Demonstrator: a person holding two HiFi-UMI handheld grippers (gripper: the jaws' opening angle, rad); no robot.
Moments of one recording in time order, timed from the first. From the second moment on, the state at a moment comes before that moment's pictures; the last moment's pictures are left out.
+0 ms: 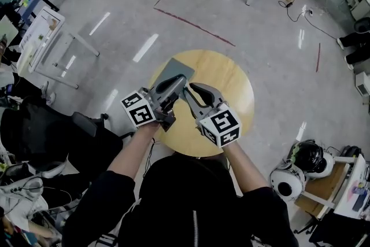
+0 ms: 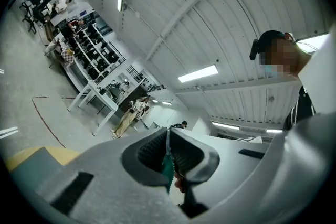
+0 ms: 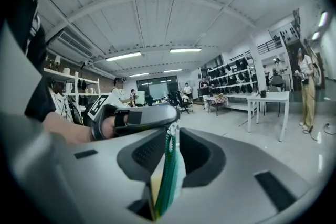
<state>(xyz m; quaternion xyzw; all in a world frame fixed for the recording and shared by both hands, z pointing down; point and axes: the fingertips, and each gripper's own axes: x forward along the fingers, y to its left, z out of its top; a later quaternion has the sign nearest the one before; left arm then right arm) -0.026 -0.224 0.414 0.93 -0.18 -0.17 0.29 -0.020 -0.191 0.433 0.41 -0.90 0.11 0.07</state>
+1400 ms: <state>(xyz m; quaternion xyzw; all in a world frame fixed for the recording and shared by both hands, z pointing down) -0.037 -0.194 0.405 0.92 -0.08 -0.20 0.34 -0.036 -0.171 0.421 0.38 -0.92 0.00 0.11</state>
